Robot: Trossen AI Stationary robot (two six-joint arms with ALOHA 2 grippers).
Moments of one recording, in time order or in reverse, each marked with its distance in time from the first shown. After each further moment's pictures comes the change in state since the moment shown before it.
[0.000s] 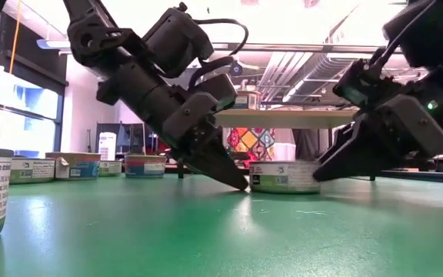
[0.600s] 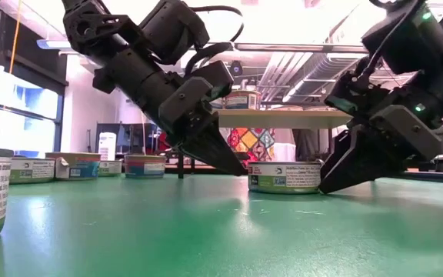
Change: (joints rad) left arm 0.008 -0.064 -0.007 -0.030 -0.021 0.023; right arm -0.082 -0.044 0.019 -0.174 -0.131 -0.004
